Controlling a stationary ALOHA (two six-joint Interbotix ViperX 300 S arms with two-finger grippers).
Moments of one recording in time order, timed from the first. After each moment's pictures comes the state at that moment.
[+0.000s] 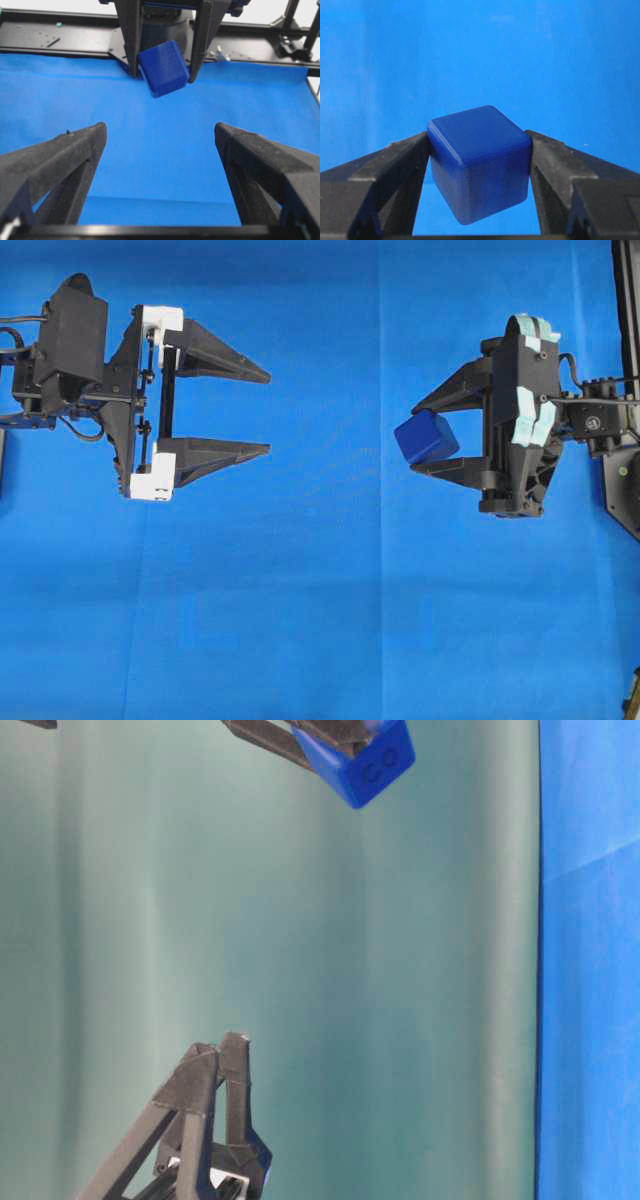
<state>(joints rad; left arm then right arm) 0.00 -0.39 0.80 0.02 -0.32 -0.06 0.08 -0.50 0.74 -0.27 0.44 0.50</state>
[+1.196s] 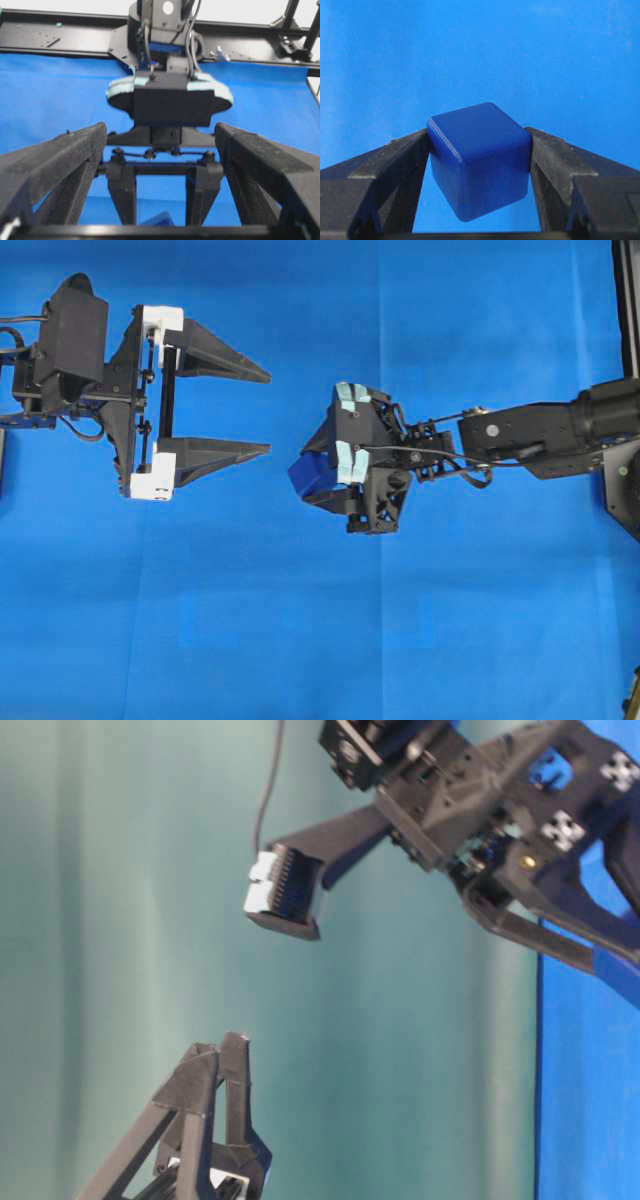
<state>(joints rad) 0.00 -0.39 0.80 0.02 -0.32 -0.06 0.00 0.13 0.64 -0.31 -0.13 0.48</state>
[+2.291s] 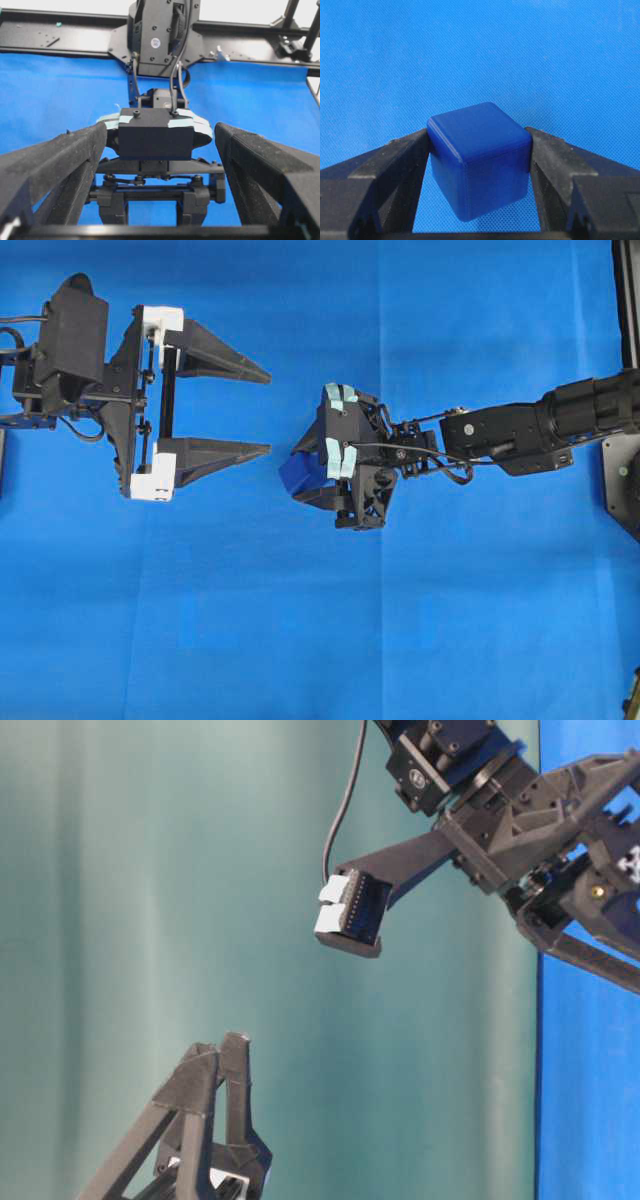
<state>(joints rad) 0.00 -0.38 0.80 0.02 -0.32 -0.06 -0.03 0.23 0.63 -0.31 -0.25 0.47</state>
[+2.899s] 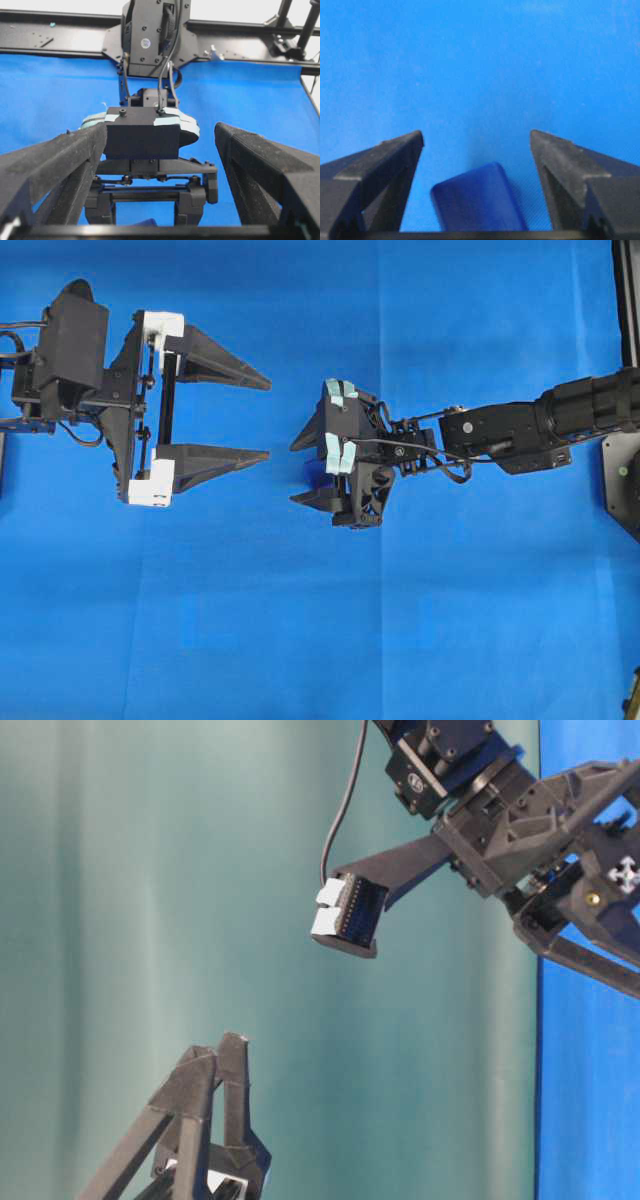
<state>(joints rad) -0.01 -0.39 0.80 0.02 -0.32 -0.06 -0.03 0.23 0.63 -0.29 -0.27 0.47</state>
